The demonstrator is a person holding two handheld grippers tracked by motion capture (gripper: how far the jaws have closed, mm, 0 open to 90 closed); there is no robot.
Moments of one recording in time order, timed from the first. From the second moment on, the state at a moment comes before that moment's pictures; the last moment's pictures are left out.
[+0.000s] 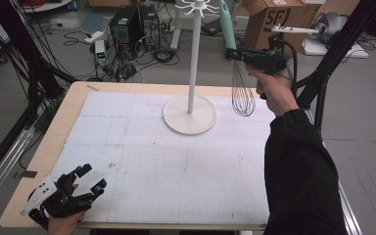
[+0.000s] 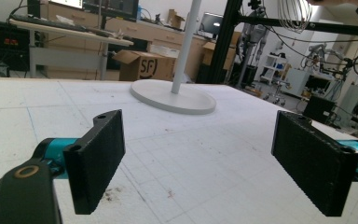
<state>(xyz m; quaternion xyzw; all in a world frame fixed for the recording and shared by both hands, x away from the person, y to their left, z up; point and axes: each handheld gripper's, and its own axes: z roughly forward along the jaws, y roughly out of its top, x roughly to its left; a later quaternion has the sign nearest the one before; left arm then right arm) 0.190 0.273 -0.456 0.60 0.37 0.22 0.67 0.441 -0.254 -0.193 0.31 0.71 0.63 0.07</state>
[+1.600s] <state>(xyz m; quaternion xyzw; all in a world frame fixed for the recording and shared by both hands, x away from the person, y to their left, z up) 0.188 0.274 -0.455 0.60 0.37 0.22 0.67 0.463 -0.218 -0.217 0.31 0.73 0.61 0.05</state>
